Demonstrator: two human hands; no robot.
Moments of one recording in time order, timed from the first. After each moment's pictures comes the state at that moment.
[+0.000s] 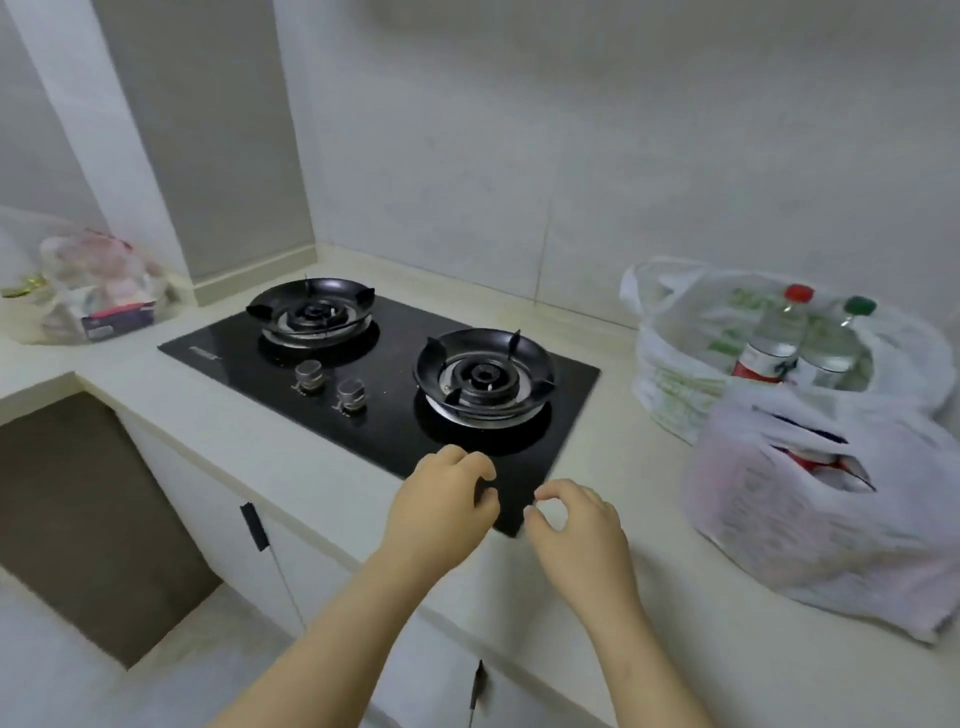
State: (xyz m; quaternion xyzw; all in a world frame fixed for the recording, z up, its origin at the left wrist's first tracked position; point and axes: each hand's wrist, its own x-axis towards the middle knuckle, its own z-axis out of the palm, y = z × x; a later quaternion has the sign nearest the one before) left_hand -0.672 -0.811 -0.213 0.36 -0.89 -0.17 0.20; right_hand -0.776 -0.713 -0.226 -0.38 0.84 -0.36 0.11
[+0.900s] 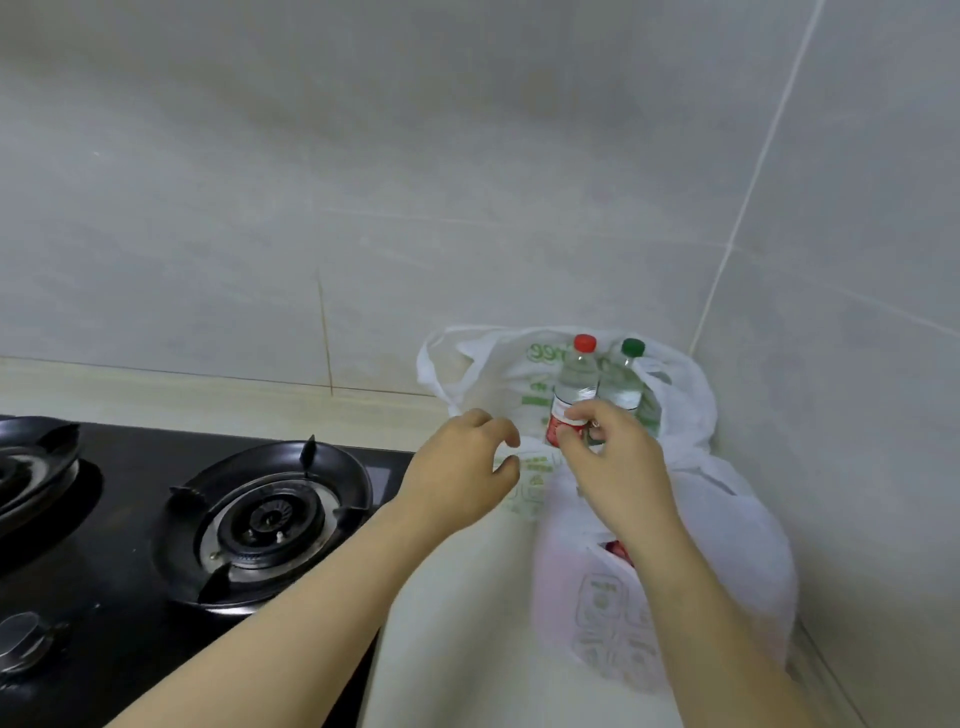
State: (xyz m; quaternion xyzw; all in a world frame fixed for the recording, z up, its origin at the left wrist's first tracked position) left_hand -0.922 -0.849 -0.141 0.08 -0.95 -0.20 0.20; right_hand -0.983 -0.707 -0.128 -0.25 0.84 -0.47 -0.09
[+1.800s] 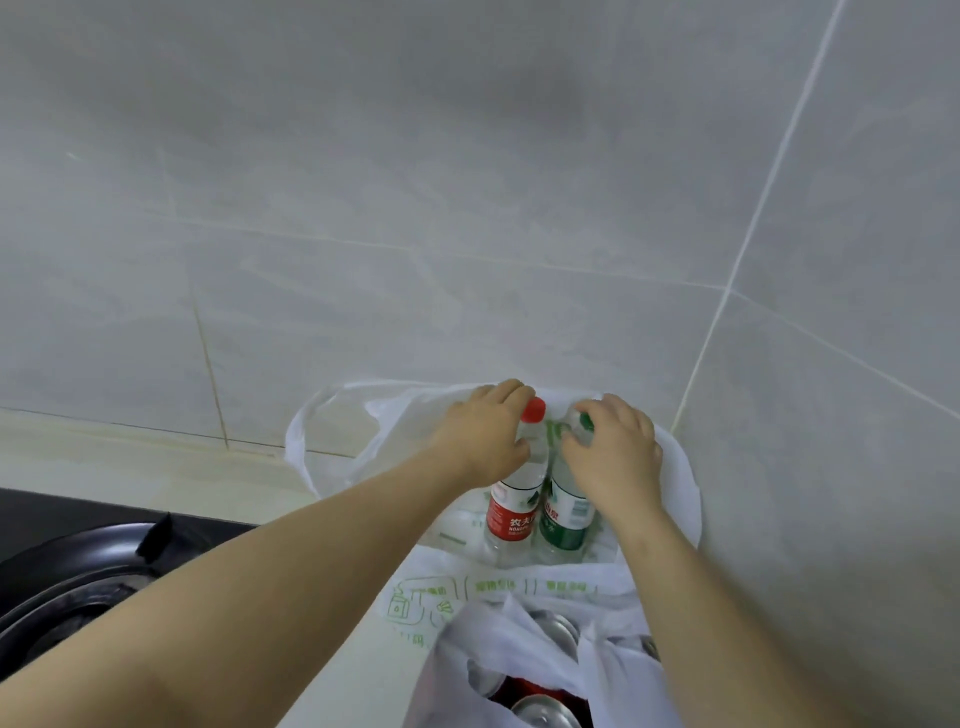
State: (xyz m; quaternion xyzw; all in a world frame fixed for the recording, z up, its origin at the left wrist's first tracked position) left_hand -1.160 -0.850 -0.125 0.07 -0.98 -0.11 0.13; right_hand -1.219 -0.716 -0.138 -0.22 0.93 -0.27 -0.12
